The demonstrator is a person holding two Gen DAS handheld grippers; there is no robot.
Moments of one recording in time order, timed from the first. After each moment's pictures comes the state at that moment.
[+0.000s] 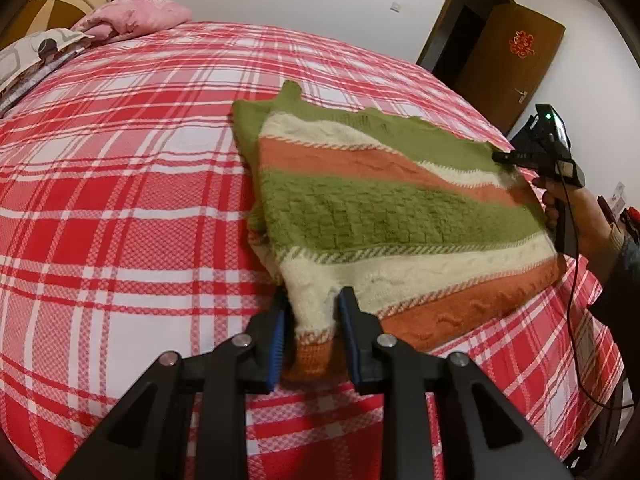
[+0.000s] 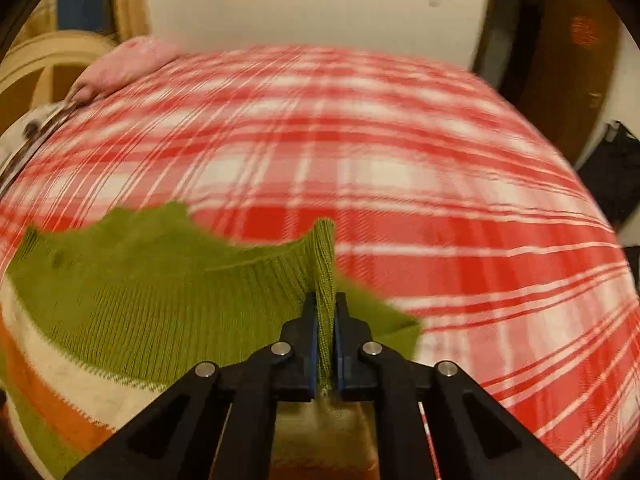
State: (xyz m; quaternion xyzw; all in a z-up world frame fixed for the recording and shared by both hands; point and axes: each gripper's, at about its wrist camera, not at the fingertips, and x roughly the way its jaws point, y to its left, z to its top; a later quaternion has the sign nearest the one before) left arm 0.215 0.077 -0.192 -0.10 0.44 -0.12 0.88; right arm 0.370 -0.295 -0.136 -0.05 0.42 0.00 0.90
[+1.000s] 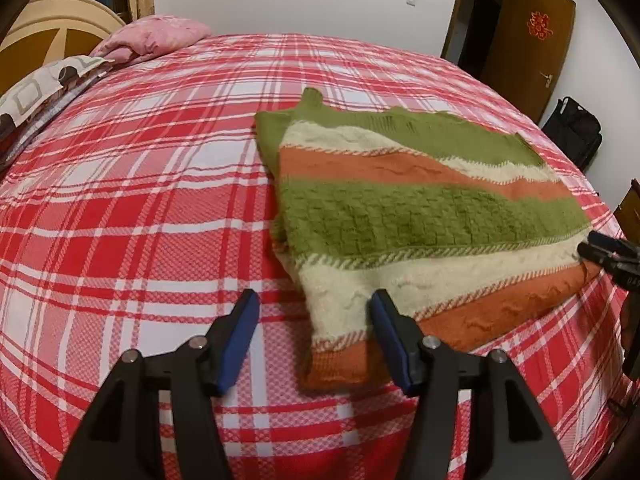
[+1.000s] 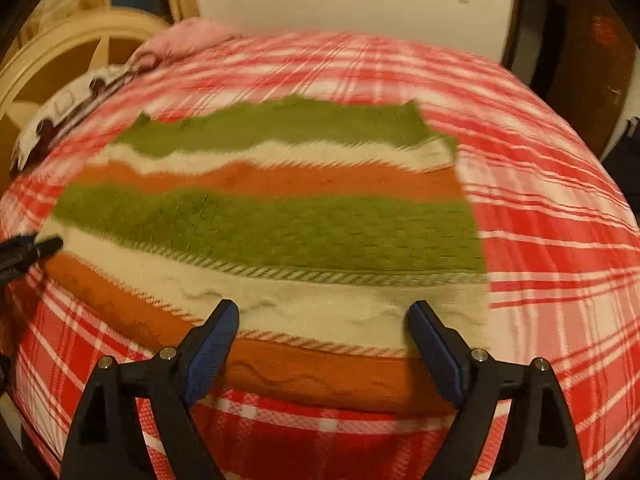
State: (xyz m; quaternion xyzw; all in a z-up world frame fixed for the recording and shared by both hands) left arm 0.217 0.067 -0.191 -0.04 0.44 -0.05 0.90; right arm 0.194 -0.262 -0.152 -0.06 0.43 0.08 0.90
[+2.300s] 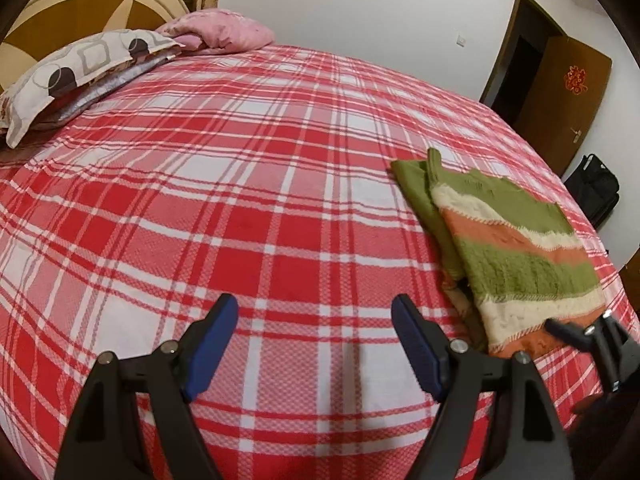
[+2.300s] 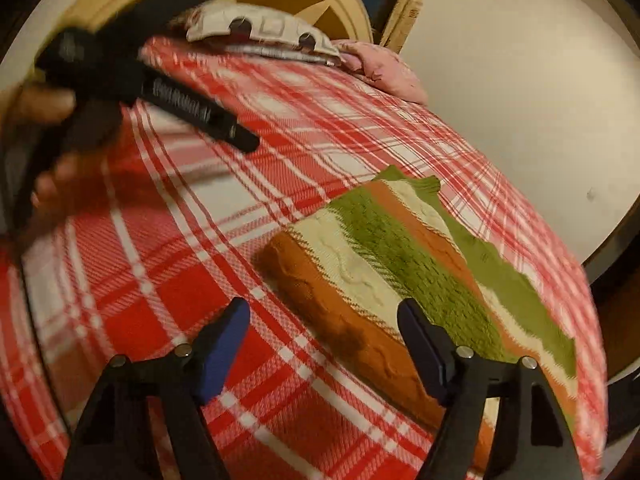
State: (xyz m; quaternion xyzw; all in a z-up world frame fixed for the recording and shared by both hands) left arm 0.207 0.192 -0.170 -0.11 0.41 -0.01 0.91; right arm 0.110 0.031 -0.169 -0.34 0.30 0.26 0.85
